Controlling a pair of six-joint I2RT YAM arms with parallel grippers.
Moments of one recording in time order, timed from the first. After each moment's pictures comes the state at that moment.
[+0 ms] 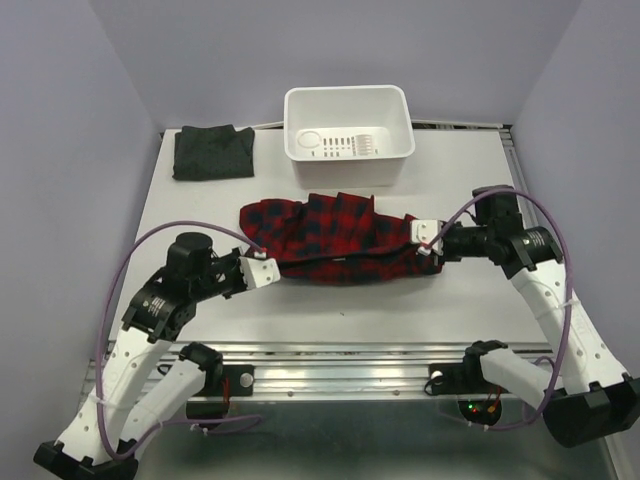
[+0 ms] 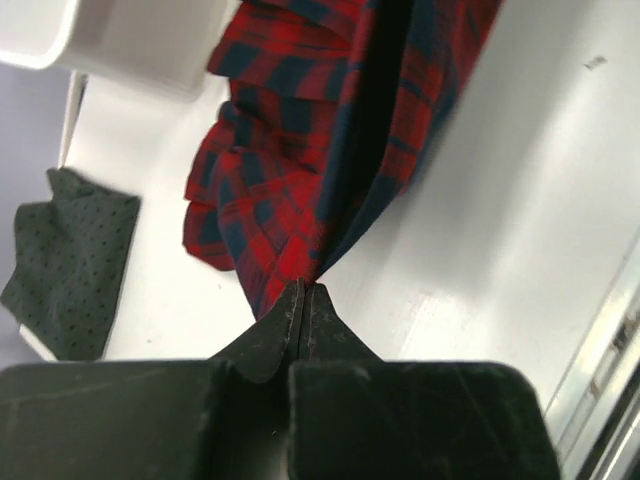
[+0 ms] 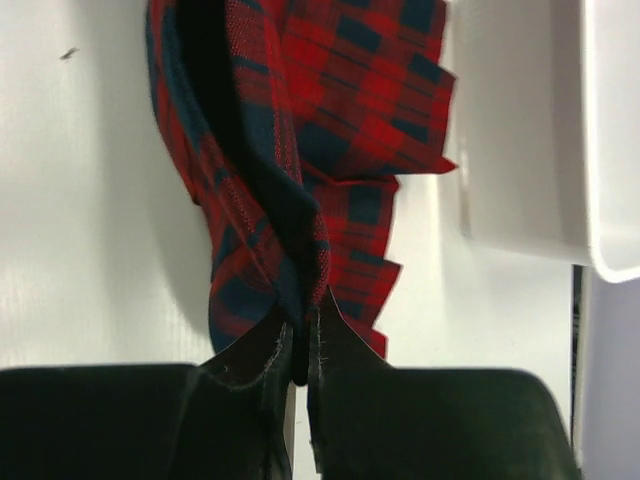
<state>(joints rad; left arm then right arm) -0.42 0.66 0.85 -0.77 0.34 0.81 0.23 1.03 1.12 -0.91 -0.61 -1.22</state>
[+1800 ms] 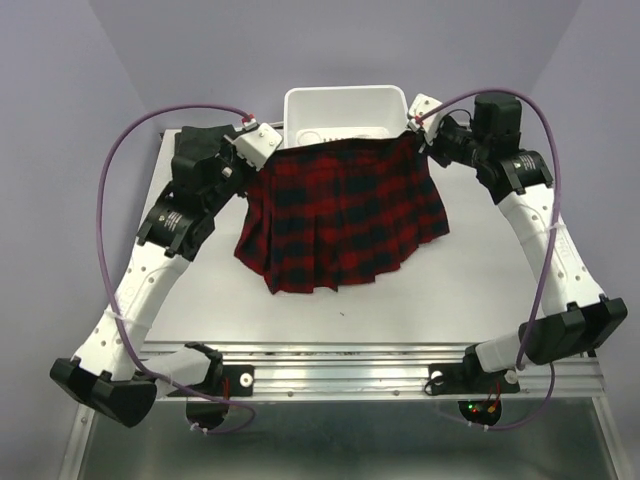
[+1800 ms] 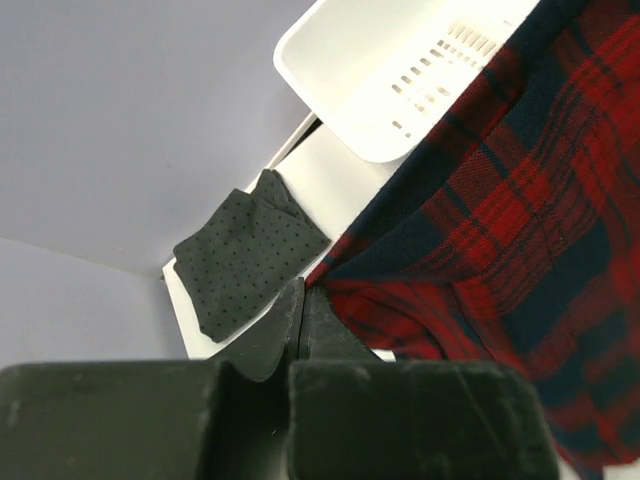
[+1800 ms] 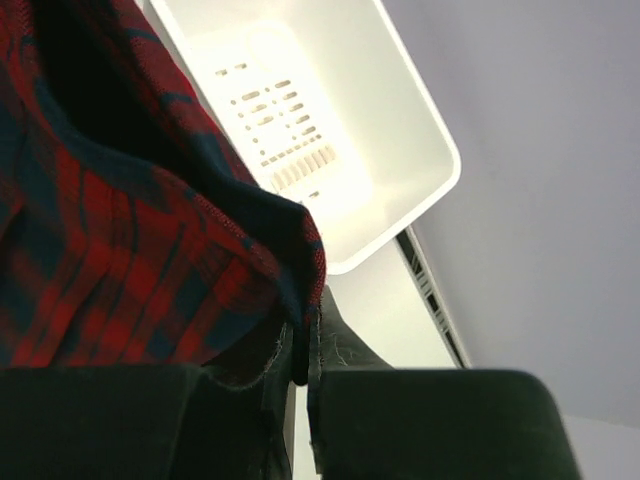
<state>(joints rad) -0.41 1.12 1.38 -0.49 -0.03 0.51 0.23 1.42 1.67 -0.62 -0.38 -0.82</state>
